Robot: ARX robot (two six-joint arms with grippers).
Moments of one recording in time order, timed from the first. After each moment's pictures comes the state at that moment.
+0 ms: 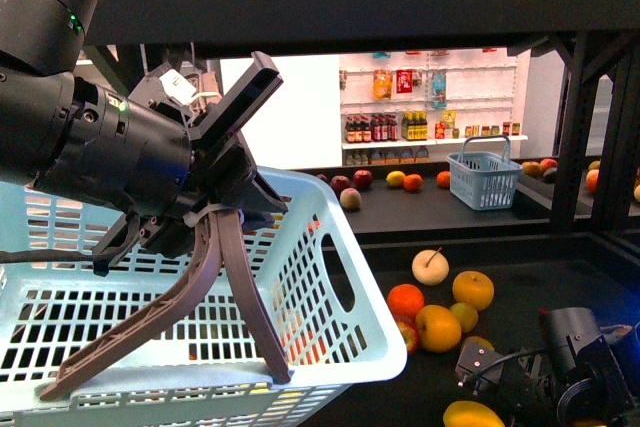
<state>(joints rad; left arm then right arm) -0.31 1.66 1.19 -0.03 0.42 -0.65 -0.07 2.92 2.02 0.04 -0.44 -0.94</state>
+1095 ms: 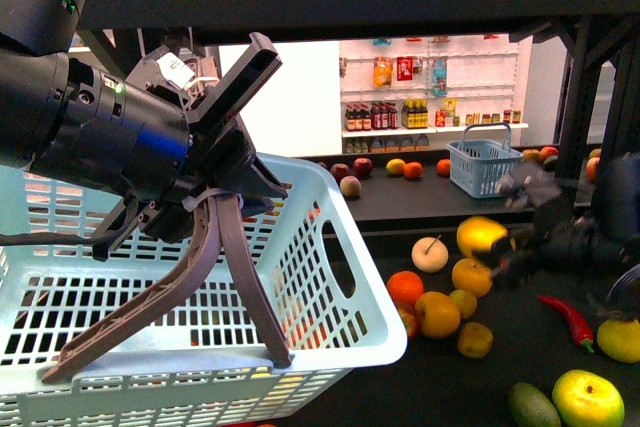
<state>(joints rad) -0.31 1.66 1.19 -0.03 0.42 -0.65 -0.09 2.31 1.51 0.53 -0.46 -0.29</state>
